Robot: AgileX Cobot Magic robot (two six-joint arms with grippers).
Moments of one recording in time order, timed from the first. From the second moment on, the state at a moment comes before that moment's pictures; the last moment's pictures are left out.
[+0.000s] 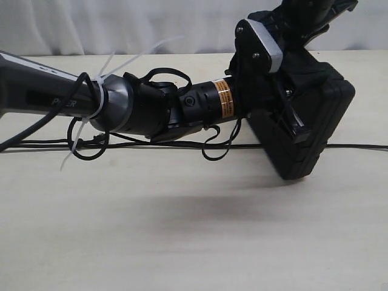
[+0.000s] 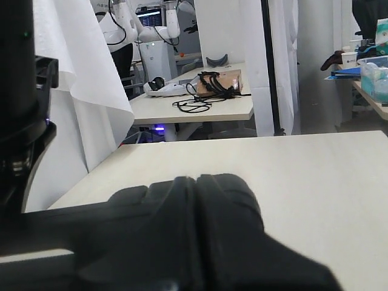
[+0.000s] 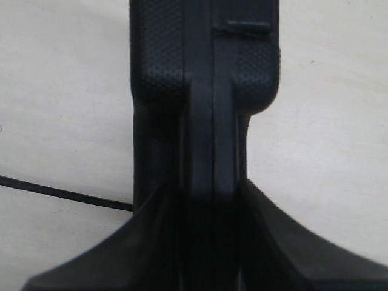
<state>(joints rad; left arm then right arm) -0.78 2.14 -1.31 0.62 -0.87 -0.34 0.26 1.99 -1.92 -0.17 1.23 0.03</state>
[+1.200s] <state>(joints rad) -0.76 2.10 -1.29 1.04 -0.73 -0.55 0.26 1.99 -1.92 -0.15 1.22 0.03</state>
